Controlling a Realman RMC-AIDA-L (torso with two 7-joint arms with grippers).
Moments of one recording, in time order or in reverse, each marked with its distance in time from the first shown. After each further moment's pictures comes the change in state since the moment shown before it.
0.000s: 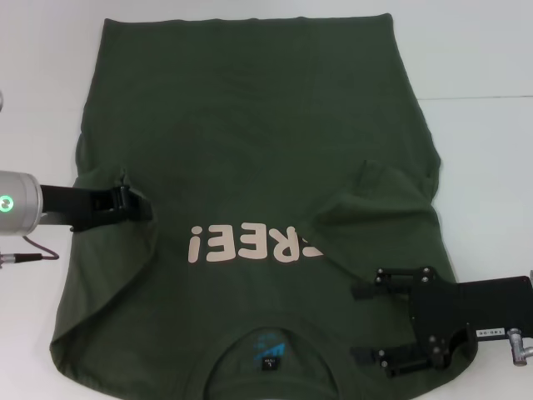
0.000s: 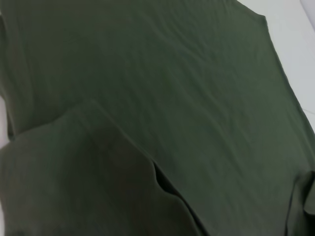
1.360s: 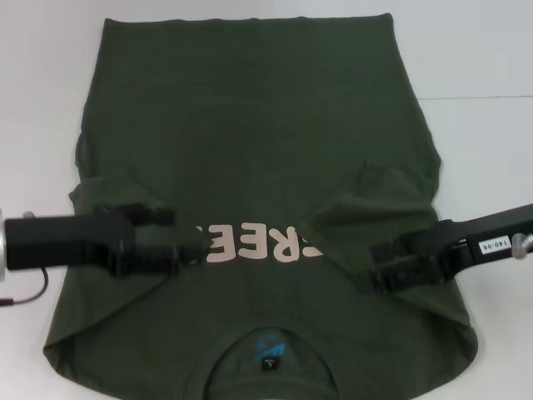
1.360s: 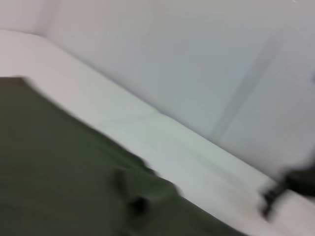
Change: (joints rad) left arm 0.101 0.038 -0.116 -0.064 -0.323 0.449 0.924; right arm 0.072 0.008 -0.073 -0.404 -0.094 -0.072 0.960
